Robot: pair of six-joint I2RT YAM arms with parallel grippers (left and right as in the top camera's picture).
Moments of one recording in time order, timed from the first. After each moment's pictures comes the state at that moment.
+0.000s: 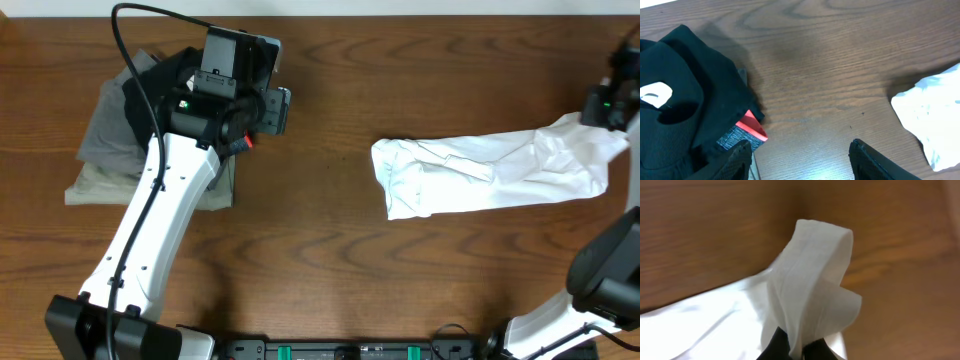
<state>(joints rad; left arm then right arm) -0.28 1.57 1.53 -0.86 0.04 -0.02 -0.38 1.85 1.60 -0.78 0.05 -0.21</state>
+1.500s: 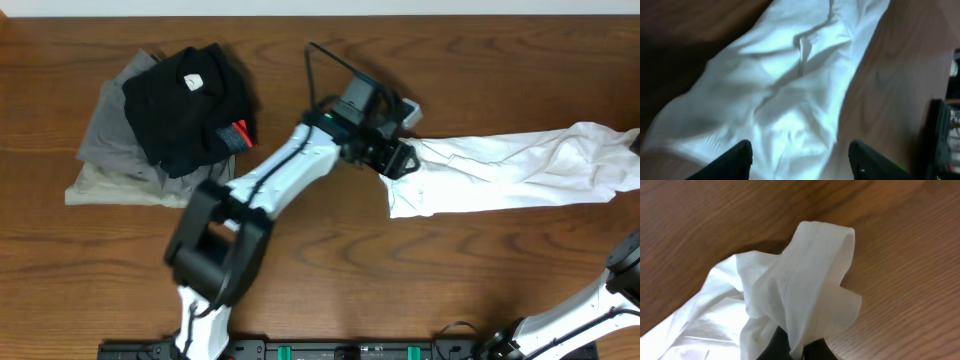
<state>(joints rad) -0.63 2.05 1.51 -0.44 0.62 -0.09 -0.75 2.03 1.60 -0.63 -0.18 -0.08</state>
